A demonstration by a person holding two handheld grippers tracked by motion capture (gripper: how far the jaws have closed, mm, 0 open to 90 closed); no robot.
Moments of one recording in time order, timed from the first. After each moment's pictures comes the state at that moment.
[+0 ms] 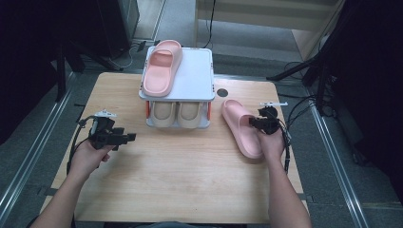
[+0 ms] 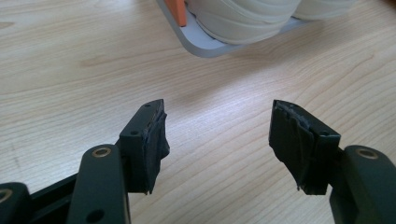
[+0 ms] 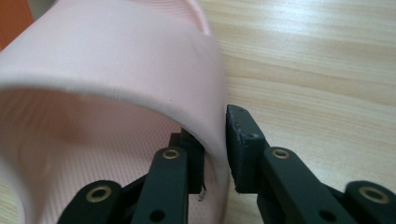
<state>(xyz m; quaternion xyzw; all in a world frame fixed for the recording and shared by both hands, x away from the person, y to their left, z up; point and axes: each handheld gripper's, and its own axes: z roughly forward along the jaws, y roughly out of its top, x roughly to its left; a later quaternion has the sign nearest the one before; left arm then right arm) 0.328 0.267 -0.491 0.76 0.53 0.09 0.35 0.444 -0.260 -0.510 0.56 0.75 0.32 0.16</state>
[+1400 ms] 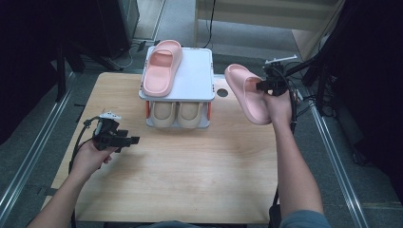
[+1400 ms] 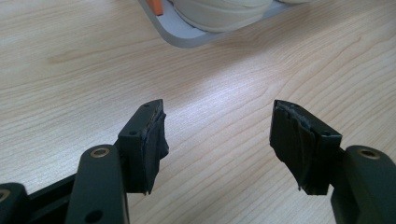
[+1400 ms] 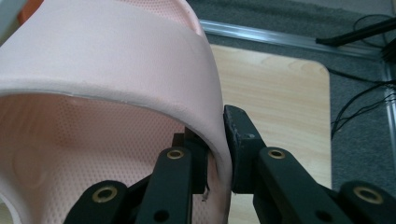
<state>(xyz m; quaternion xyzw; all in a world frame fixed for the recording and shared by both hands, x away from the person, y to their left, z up) 0.328 0.260 -0.495 0.78 0.51 0.08 0.34 0.486 -0.236 -0.369 0.57 0.74 0.29 0.21</state>
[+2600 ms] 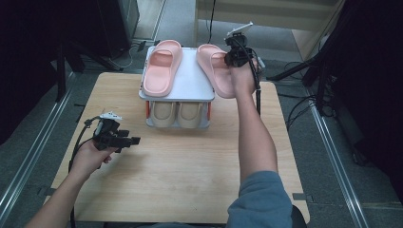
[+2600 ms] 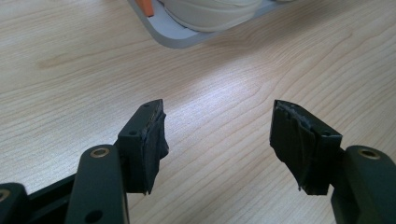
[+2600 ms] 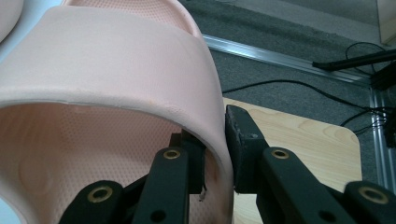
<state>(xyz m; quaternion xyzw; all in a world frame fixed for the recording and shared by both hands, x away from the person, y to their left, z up) 0.329 0.259 -0.494 0.79 0.50 0.07 0.35 0.546 -0.117 -0.330 0.55 0.75 0.26 0.24</state>
